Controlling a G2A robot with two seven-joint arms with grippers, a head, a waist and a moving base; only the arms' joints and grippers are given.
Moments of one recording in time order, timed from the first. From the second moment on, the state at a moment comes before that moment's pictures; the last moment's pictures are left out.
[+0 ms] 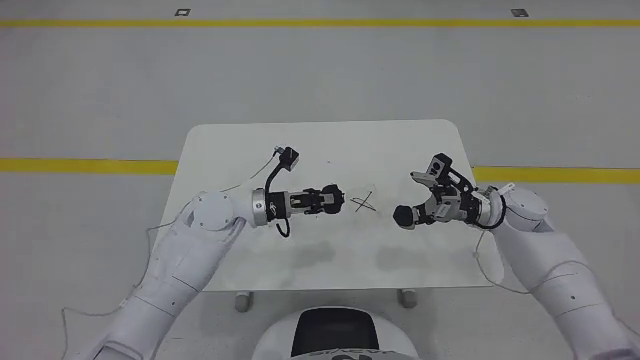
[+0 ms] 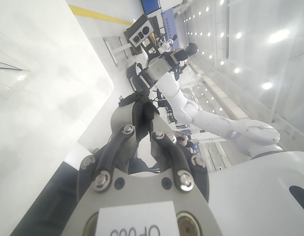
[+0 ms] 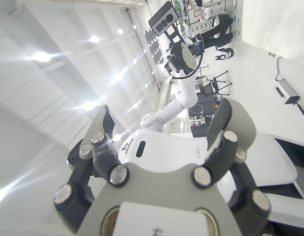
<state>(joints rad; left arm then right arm) 1.23 -1.17 -1.05 -1.41 -0.26 -0.34 -0.98 -1.27 -0.97 1.19 -1.26 0.83 0.11 1.36</state>
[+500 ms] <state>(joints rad) 1.23 -1.17 -1.05 -1.41 -0.26 -0.34 -0.98 -1.24 -0.96 1.19 -1.26 0.78 0.12 1.39</state>
